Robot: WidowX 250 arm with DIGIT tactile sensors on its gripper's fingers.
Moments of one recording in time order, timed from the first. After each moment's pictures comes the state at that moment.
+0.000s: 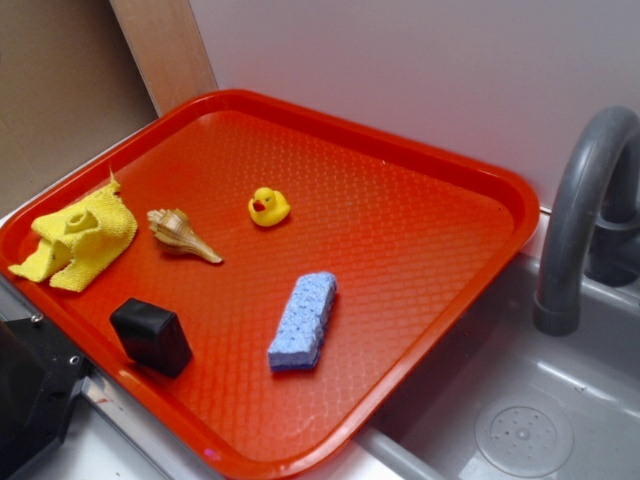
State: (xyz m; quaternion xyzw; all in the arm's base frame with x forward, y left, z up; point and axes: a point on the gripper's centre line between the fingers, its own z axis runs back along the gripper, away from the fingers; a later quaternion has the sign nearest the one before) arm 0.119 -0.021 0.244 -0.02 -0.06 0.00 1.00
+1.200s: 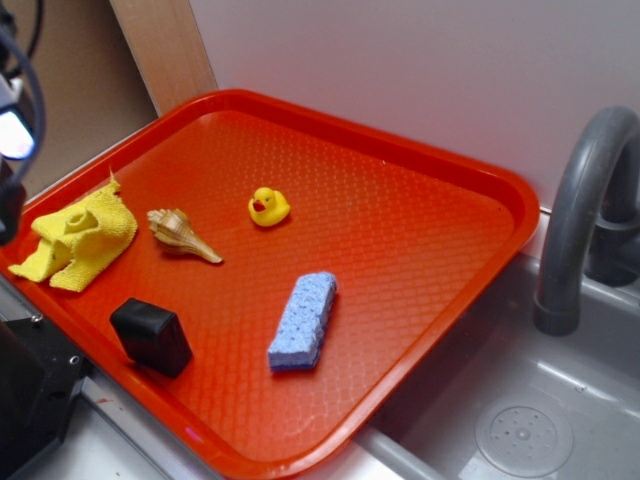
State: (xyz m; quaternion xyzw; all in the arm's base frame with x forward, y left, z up) arm 0.114 -0.045 0.168 0.01 -0.06 -0.29 0.95
